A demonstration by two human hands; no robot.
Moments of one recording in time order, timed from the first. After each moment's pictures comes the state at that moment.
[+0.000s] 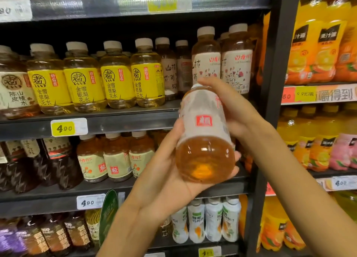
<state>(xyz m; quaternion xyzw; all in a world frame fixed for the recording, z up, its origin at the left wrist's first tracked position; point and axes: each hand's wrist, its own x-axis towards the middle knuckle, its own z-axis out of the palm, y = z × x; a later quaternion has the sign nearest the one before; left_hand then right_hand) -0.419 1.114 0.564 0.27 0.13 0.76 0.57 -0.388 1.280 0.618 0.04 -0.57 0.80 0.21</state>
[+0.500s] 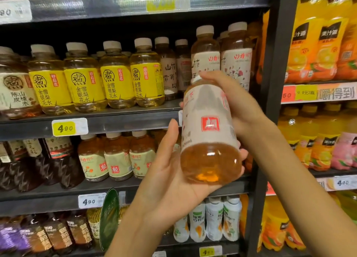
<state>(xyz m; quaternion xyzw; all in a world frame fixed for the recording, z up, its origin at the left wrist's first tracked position) -0.399 1.128 0.553 0.33 0.19 0.73 0.57 -0.378 1.279 0.619 0.06 -0.55 0.80 0.23</state>
